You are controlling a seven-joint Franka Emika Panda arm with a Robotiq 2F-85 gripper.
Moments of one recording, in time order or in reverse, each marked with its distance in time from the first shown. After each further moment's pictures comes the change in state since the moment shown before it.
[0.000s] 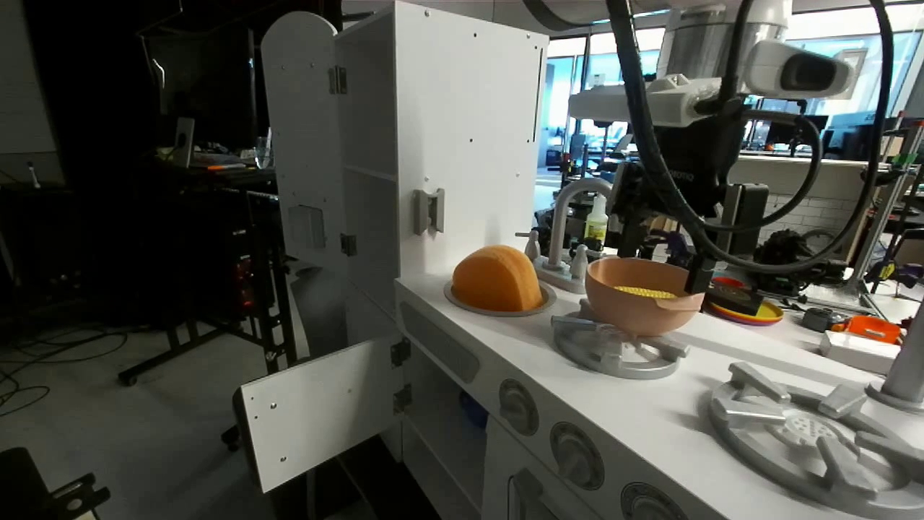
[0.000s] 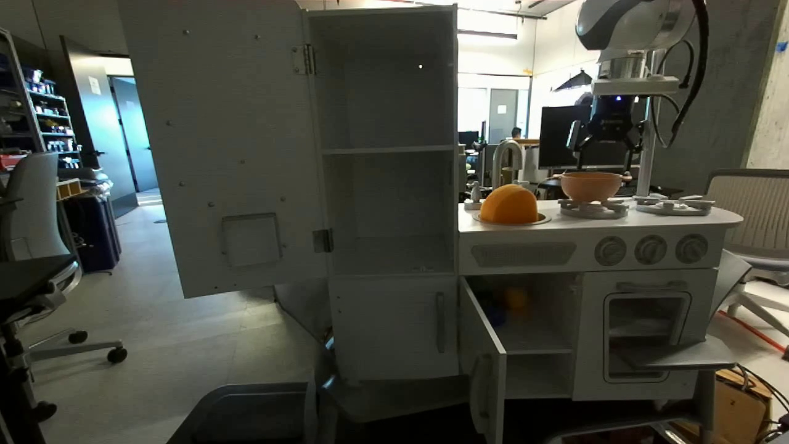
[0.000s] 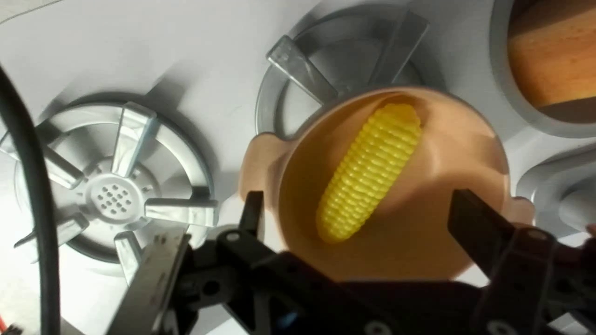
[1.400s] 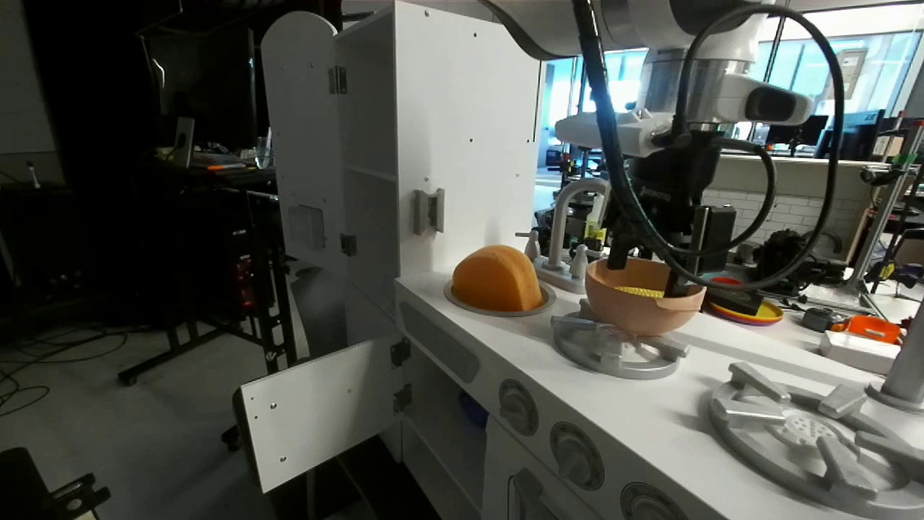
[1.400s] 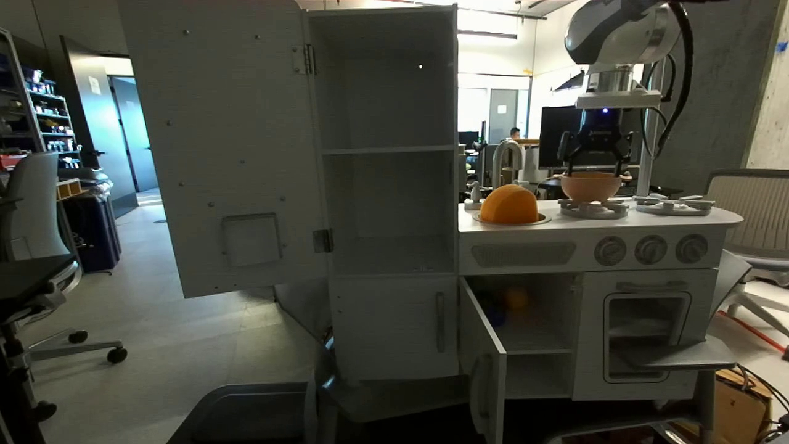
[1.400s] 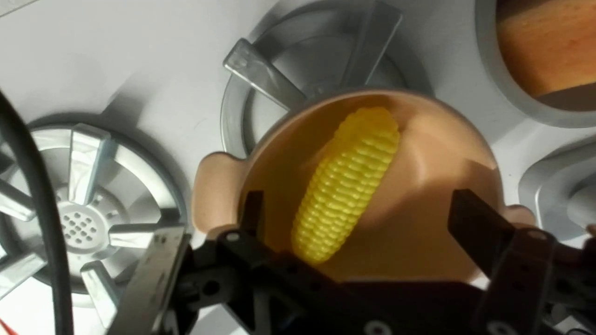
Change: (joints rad) arm 0.017 0.078 0.000 0.085 -0.002 0.000 0.096
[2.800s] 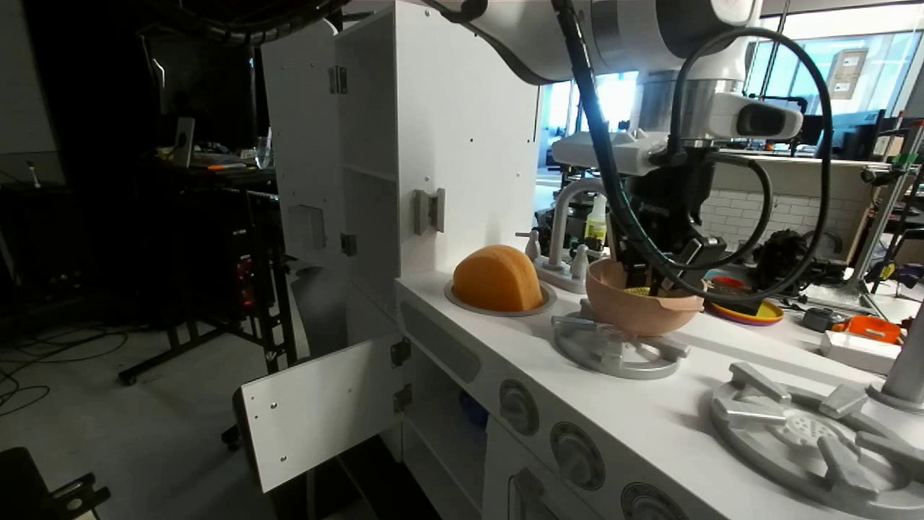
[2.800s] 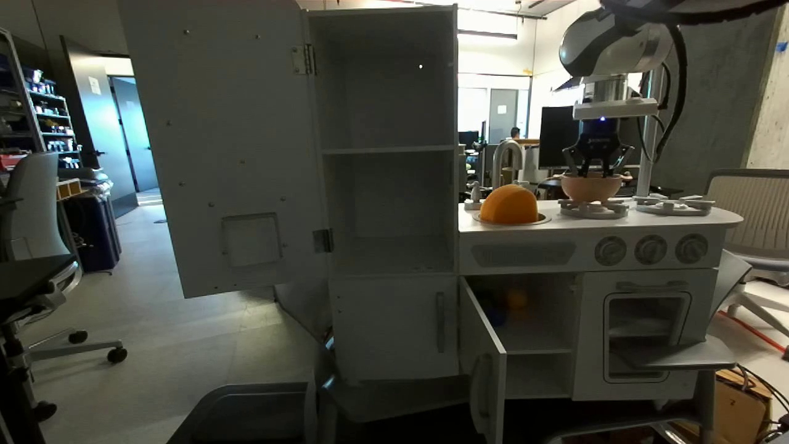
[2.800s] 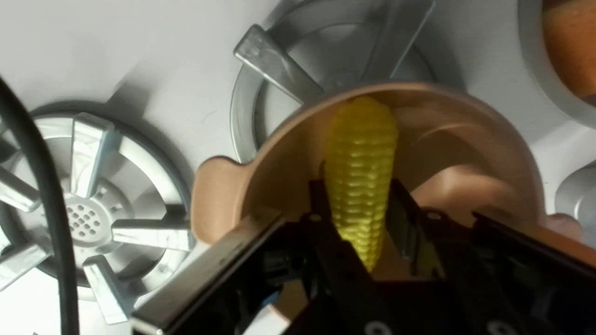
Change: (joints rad) arm 0.010 0.046 -0.003 0.045 -0.057 0.001 0.005
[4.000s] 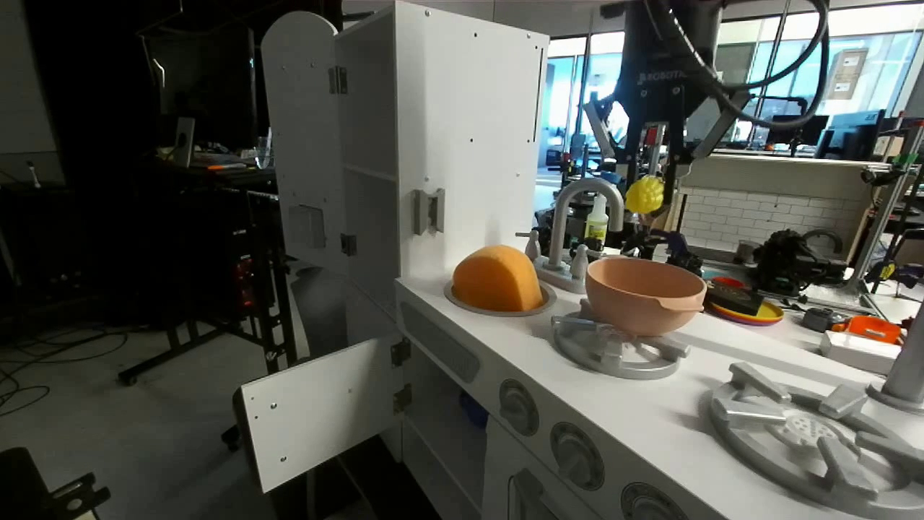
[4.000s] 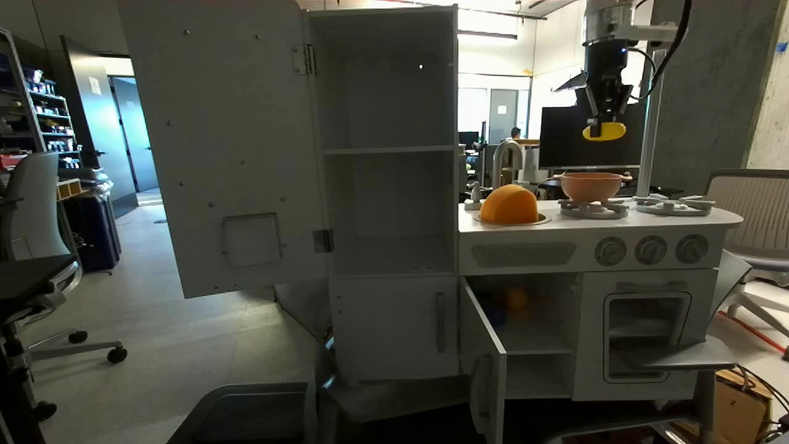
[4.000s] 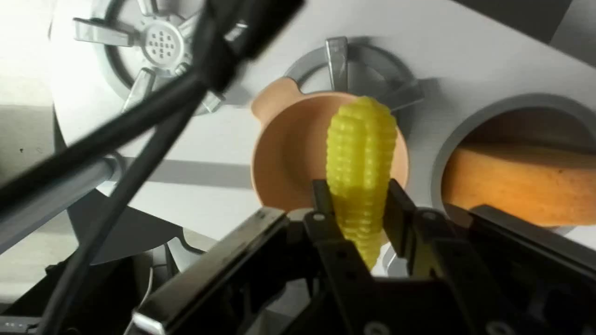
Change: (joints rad) arm 0.014 -0.103 0.021 0.131 -0.066 -0.230 -0.731
